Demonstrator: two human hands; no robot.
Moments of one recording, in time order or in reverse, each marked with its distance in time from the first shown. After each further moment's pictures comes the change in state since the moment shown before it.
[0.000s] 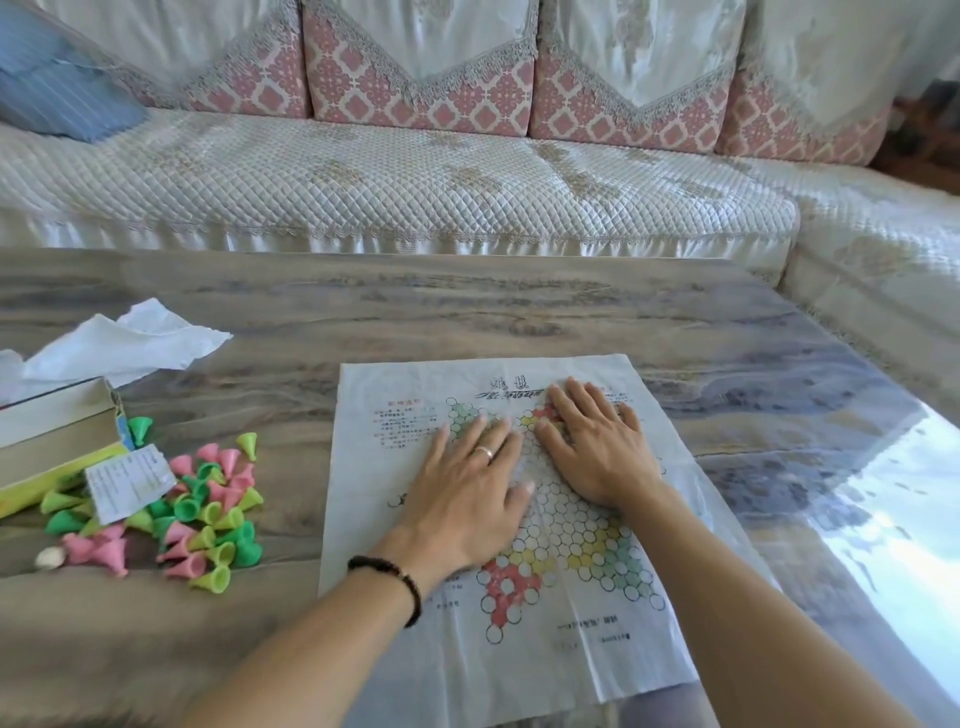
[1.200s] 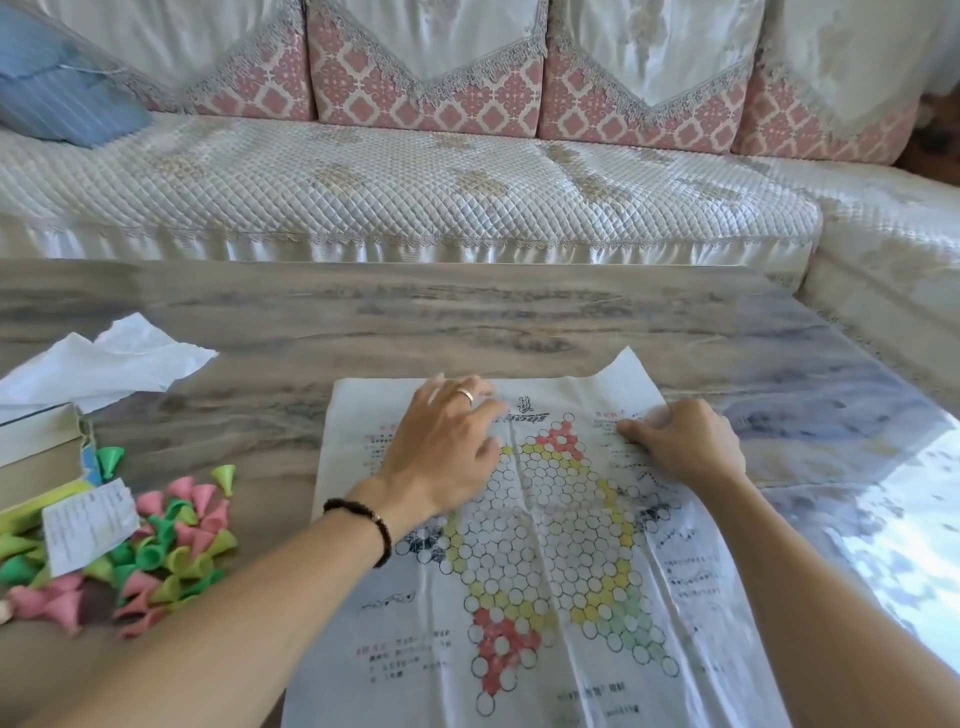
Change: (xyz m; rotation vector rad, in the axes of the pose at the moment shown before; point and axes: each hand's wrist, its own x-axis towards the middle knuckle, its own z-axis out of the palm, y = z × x) left_hand 0.063 -0.045 -0.019 -0.031 0.328 0.125; right_hand 0.039 0.074 -0.023 0.344 0.135 0.511
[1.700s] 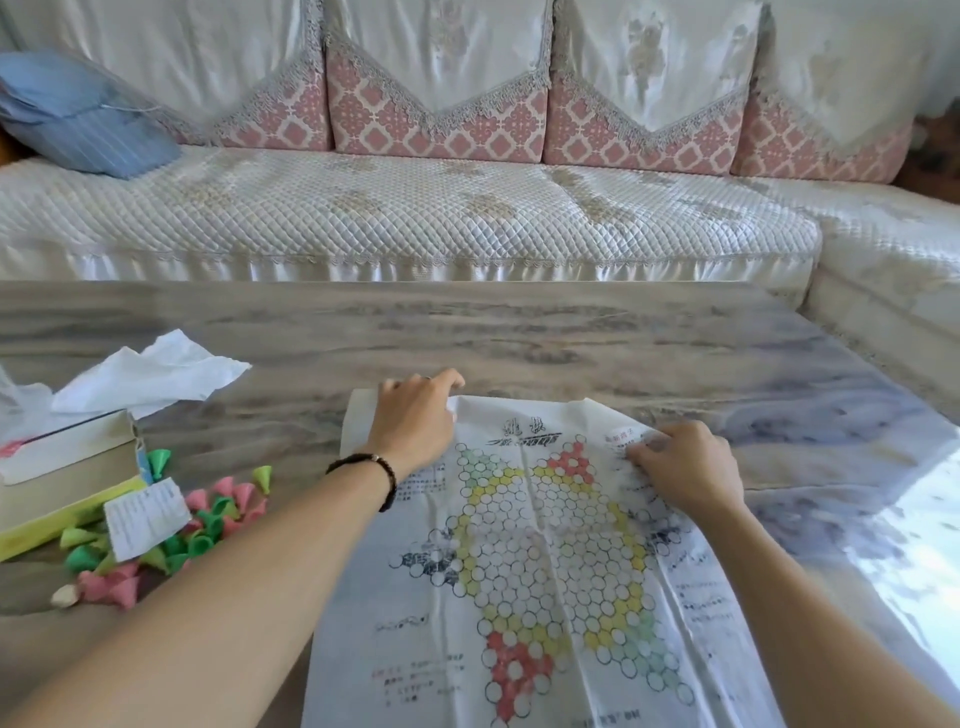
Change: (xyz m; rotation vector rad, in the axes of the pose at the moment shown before) left_hand 0.007 -0.040 -0.019 -0.057 0.009 -0.322; right_hand -0.049 -0.014 -0.005 0.079 0.033 -0.089
